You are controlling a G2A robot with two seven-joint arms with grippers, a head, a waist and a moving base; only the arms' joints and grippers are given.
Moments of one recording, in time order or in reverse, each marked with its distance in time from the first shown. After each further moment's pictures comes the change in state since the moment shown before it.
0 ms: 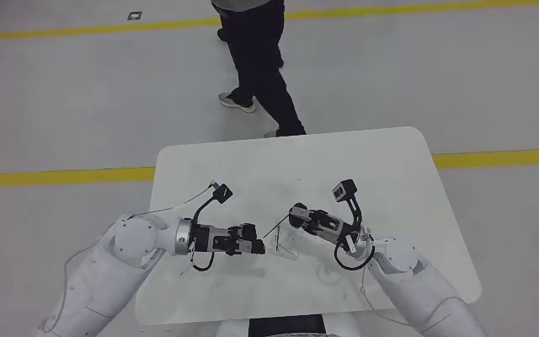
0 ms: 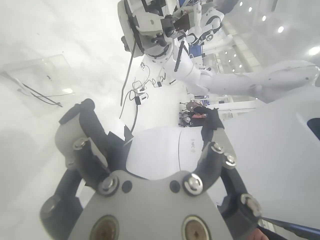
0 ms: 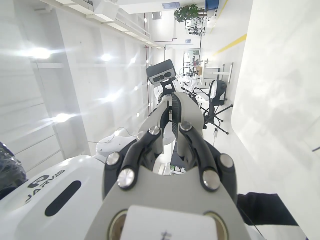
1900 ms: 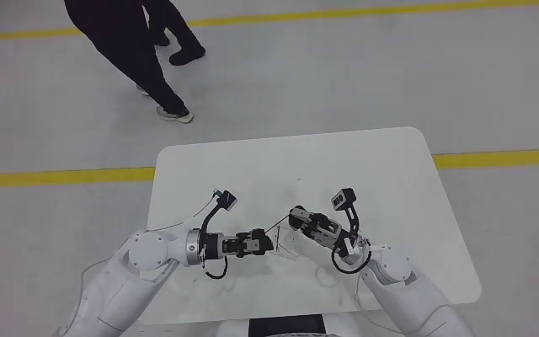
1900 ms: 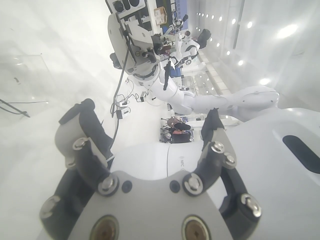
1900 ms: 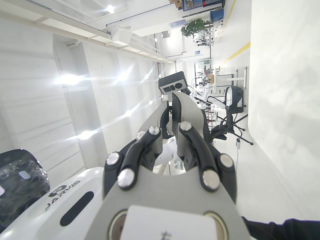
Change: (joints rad) left arm 0.069 -0.034 0.050 0.021 -0.068 0.000 0.143; right arm -0.047 -0.030 -0.021 0.023 0.098 0.000 -0.065
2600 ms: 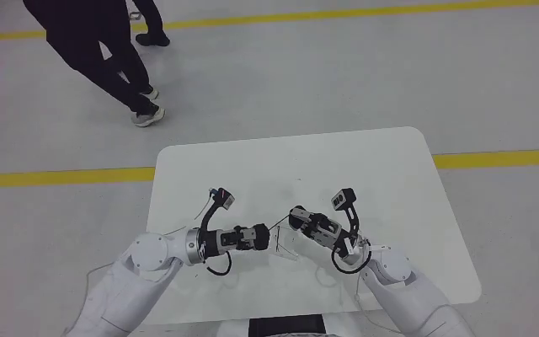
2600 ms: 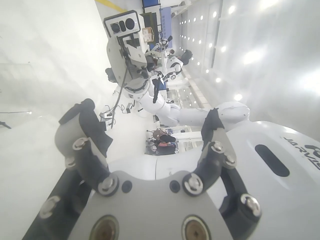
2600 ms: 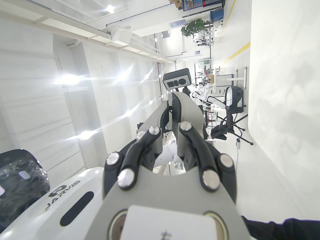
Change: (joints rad) left arm 0.017 -0.046 -0.005 0.064 -0.122 0.000 0.035; right arm 0.000 0.000 0.000 0.000 0.000 0.000 0.000
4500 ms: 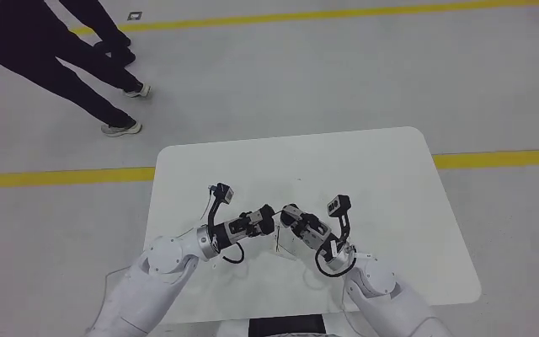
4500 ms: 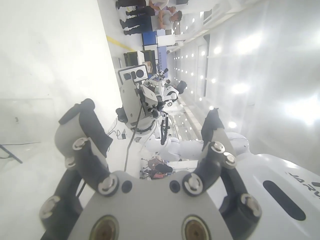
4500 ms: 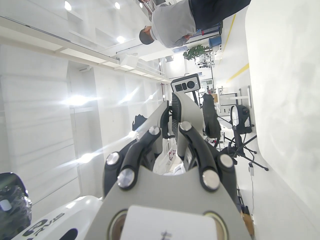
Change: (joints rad) left arm 0.006 -0.101 0.010 0.055 0.080 0.000 0.206; right arm -0.055 -0.072 -0.049 -0.051 -0.070 0.000 -0.240
